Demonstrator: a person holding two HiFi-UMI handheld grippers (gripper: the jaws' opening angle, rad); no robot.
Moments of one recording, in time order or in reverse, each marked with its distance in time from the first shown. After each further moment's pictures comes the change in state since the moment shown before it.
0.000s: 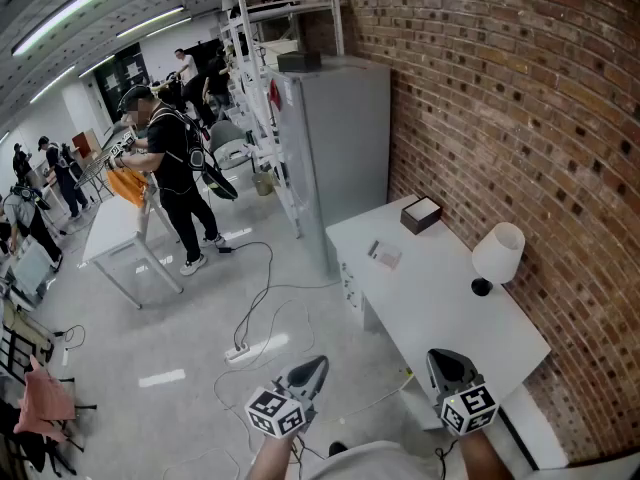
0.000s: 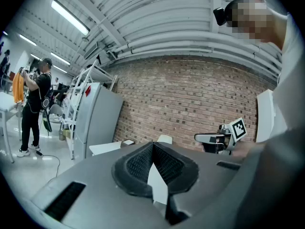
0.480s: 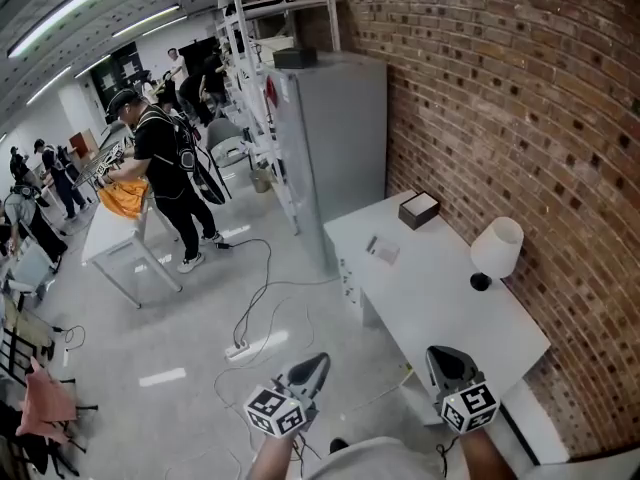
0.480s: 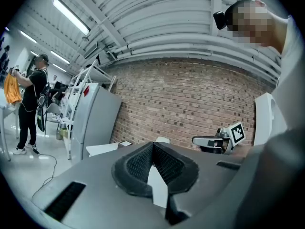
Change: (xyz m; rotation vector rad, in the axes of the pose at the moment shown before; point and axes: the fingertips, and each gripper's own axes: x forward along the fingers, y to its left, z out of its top) left arm -0.001 -0.010 0.009 -0.012 -0.020 -0.022; right arm -0.004 0.005 0.006 -0.017 -0.020 0.005
